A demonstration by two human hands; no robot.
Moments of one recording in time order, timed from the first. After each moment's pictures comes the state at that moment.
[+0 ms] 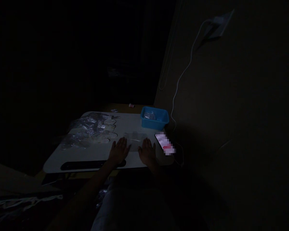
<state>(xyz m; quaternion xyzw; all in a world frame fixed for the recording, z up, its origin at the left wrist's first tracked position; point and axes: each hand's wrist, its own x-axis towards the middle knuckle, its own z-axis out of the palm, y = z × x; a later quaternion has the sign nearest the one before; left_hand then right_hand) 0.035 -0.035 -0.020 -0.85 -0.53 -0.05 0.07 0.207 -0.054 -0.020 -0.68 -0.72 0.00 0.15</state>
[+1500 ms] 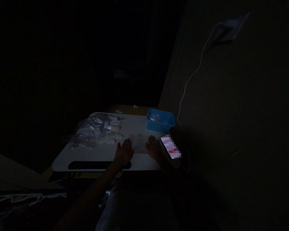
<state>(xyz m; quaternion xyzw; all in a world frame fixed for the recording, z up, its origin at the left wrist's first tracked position) 0.038 -0.033 -0.020 -0.81 -0.57 -0.10 0.06 0.229 -0.010 -0.030 -0.62 -0.77 -0.06 0.14</state>
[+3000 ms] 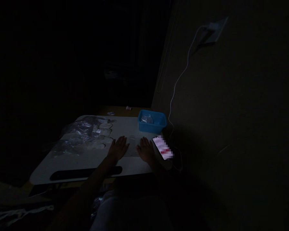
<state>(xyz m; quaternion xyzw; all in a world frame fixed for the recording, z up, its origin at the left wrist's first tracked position) 0.044 0.013 -0.018 -0.84 -0.54 -0.08 0.03 0.227 -0.015 -0.023 -0.63 -0.76 -0.05 0.14</state>
